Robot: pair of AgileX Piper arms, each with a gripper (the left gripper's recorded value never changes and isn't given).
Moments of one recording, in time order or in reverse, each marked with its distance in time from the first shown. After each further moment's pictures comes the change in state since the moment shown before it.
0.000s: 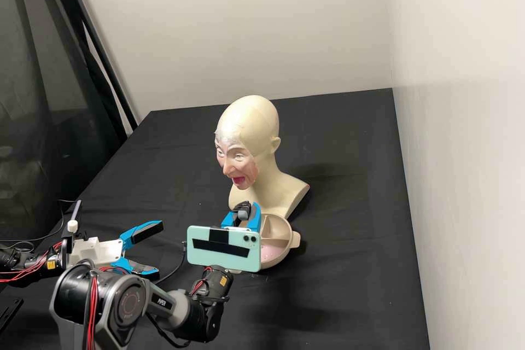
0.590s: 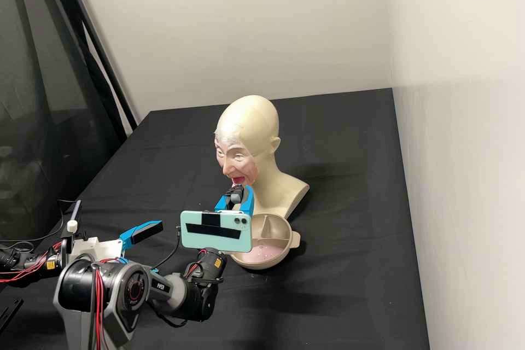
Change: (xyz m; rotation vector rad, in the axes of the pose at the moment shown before) left arm 0.000 0.000 0.000 0.000 0.000 0.000; right arm 0.032 -0.006 -0.023 -0.025 0.041 0.043
